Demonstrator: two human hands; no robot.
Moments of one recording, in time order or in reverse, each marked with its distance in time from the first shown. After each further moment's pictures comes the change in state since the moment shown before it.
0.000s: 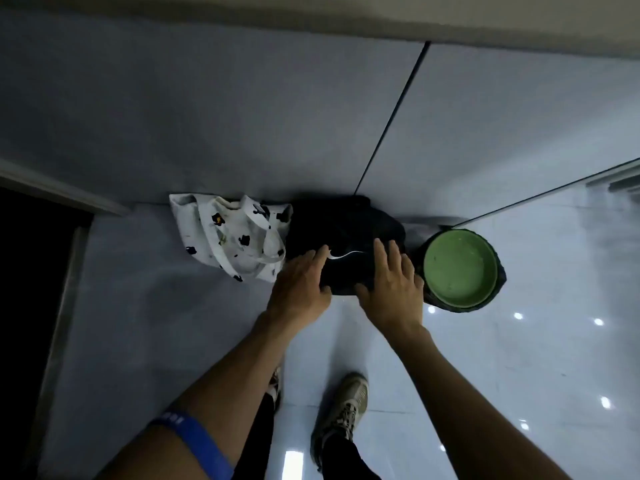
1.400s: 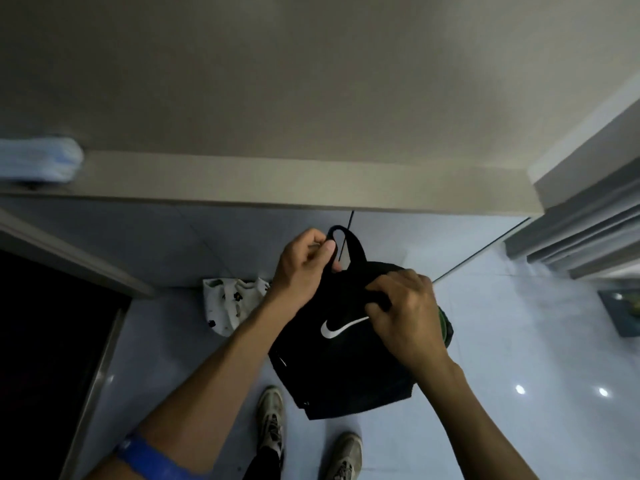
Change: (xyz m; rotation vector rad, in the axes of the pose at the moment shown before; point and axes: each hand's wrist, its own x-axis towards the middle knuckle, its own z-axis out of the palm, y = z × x) left_hand -0.133 0.176 -0.232 -0.746 0.327 0.180; right_hand -0.165 -0.044 -0.291 0.326 0.558 -0.453
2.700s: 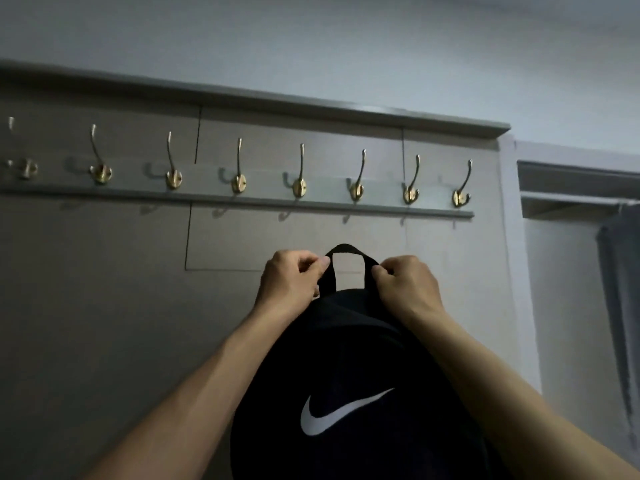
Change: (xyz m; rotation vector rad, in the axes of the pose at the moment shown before) left_hand -0.046 0.699 -0.216 0.121 0.382 1.072; right_hand 0.297 -0.387 -0.543 0.036 0.840 -0.051
